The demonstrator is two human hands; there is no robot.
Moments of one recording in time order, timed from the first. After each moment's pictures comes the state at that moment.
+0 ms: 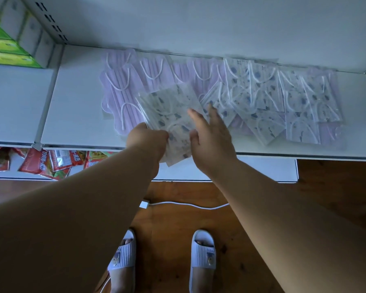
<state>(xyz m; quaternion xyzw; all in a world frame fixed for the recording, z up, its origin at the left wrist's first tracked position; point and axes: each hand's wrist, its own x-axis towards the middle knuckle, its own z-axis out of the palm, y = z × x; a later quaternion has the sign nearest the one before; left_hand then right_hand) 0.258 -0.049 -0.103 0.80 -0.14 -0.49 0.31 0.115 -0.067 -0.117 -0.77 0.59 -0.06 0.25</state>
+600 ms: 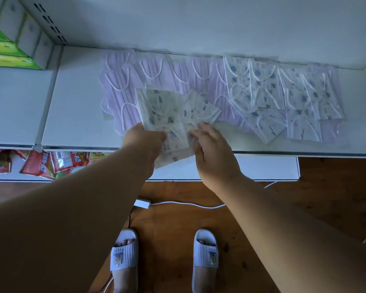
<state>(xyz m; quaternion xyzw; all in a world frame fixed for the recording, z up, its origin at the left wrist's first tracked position) 0.266 -0.045 -0.108 0.75 -0.11 -0.53 0.37 0.101 -0.040 -0.131 -0.76 0.56 -0.14 0.28</state>
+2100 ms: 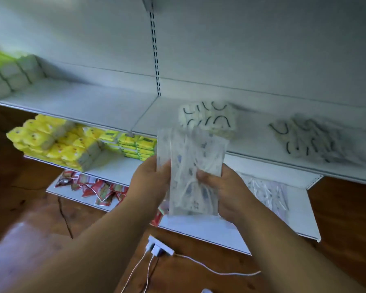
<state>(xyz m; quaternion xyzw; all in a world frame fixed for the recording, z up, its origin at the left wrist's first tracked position) 0.245 0.210 0.370 0.70 -0.29 -0.35 0.55 0.097 0.130 0.353 -0.45 0.39 -0.31 0.74</state>
